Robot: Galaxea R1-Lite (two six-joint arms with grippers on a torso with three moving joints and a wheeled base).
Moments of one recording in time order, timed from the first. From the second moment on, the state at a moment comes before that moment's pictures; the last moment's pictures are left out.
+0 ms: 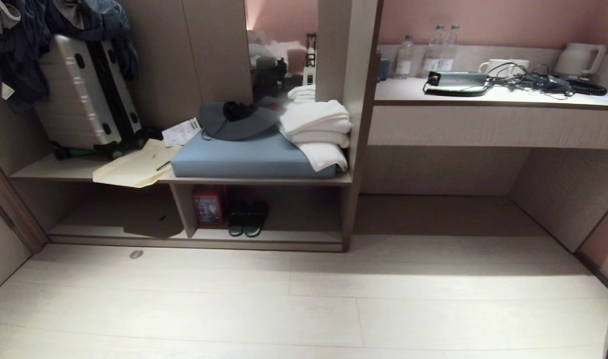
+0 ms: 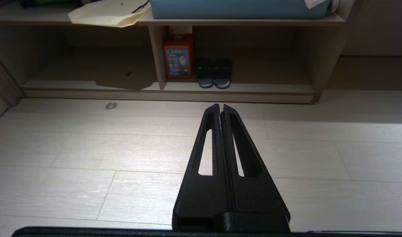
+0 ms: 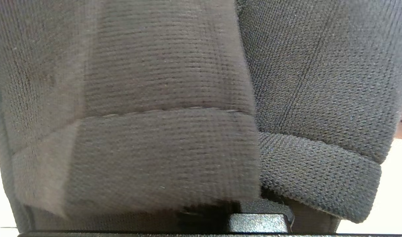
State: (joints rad) left arm 0.00 0.00 0.00 0.00 0.00 -0.01; right arm -0.01 0.00 0.00 0.00 0.00 -0.01
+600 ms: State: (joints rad) left arm 0.00 0.00 0.00 0.00 0.00 -0.01; right arm -0.01 0.00 0.00 0.00 0.00 -0.01
